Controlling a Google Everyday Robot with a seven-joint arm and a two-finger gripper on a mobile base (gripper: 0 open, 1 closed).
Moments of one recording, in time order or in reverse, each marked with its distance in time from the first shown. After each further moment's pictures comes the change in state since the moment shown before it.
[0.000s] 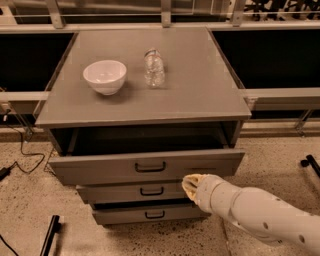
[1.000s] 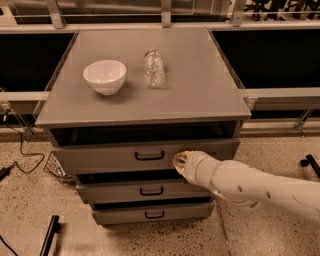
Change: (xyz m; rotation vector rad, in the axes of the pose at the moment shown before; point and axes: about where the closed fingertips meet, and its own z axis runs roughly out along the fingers) arm -0.016 -0.063 0.065 0.077 -0.023 -0.031
